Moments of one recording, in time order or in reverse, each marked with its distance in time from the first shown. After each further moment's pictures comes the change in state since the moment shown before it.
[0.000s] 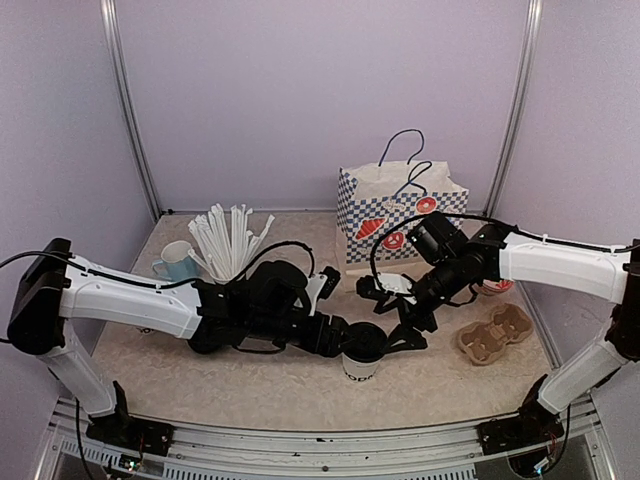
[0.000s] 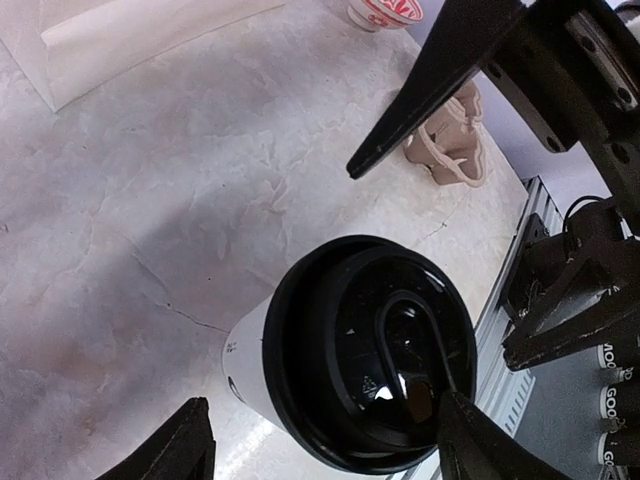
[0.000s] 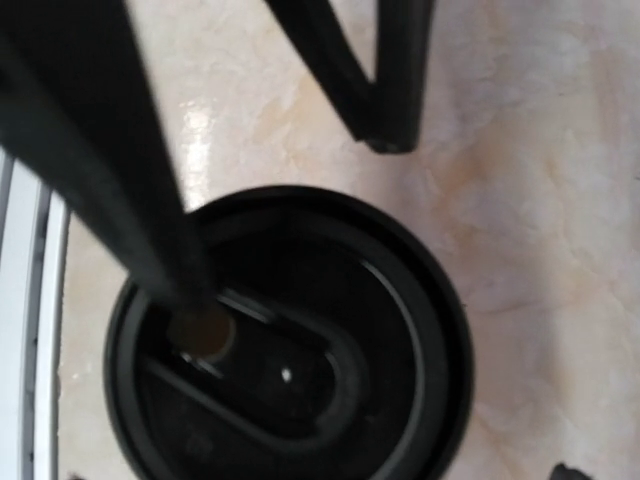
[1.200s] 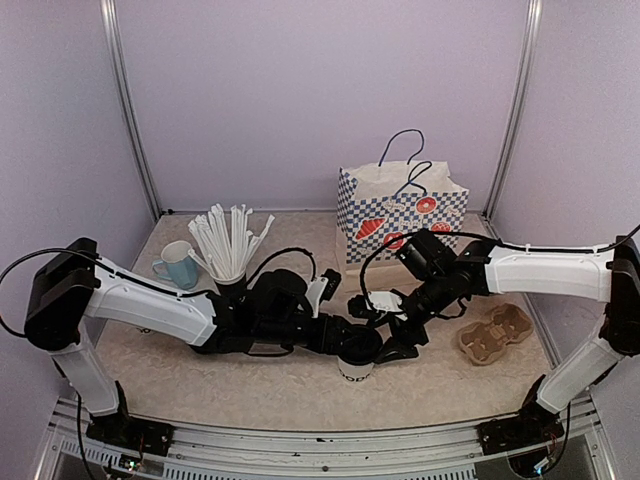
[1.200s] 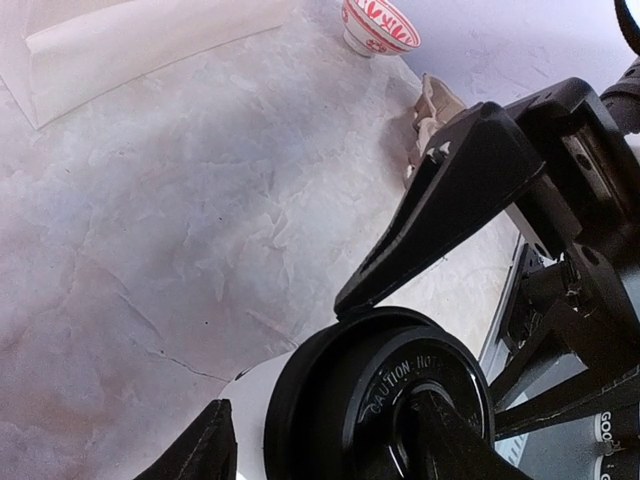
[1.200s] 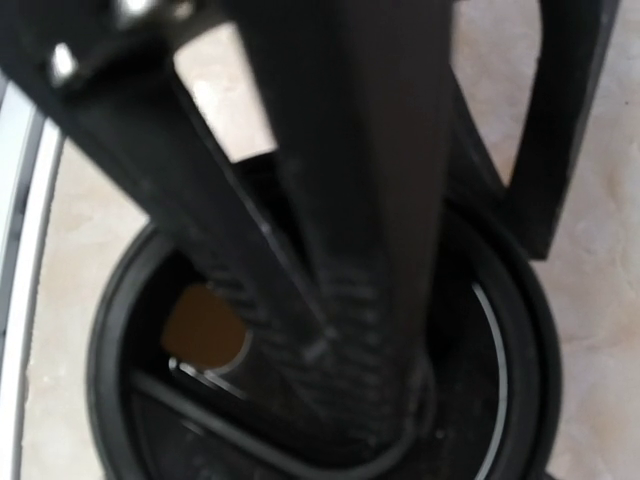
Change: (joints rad) left arm 0.027 0.097 -0.070 0.237 0.030 -0.024; right arm 0.050 0.057 -0.076 0.123 0.013 -0.037
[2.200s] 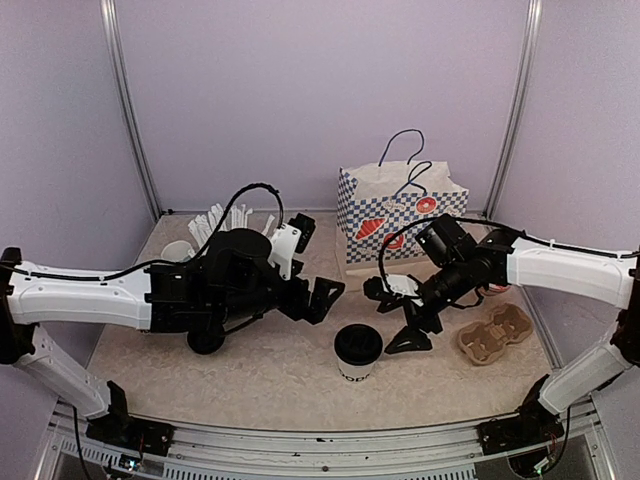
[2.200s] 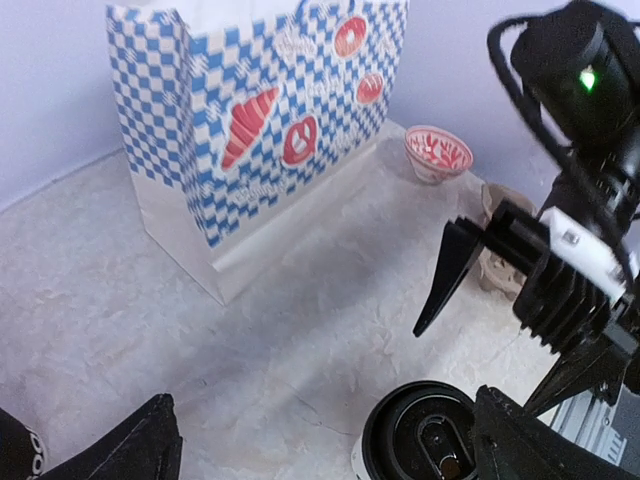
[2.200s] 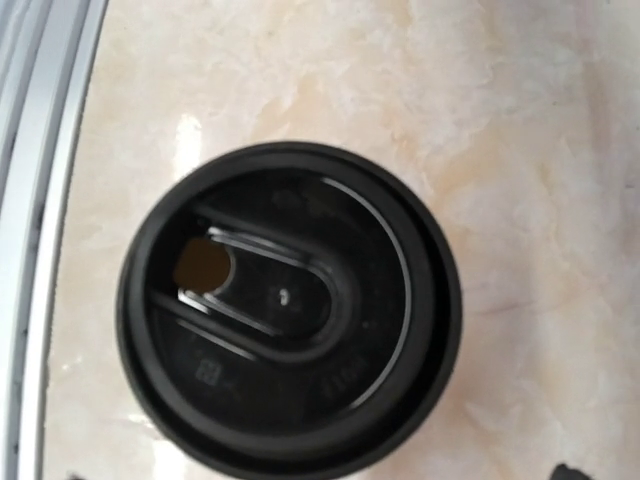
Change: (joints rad) left arm -0.051 -0.285 0.106 -0.272 -0.406 0.348; right arm -0.077 -0.101 0.016 -0.079 -0.040 -0.003
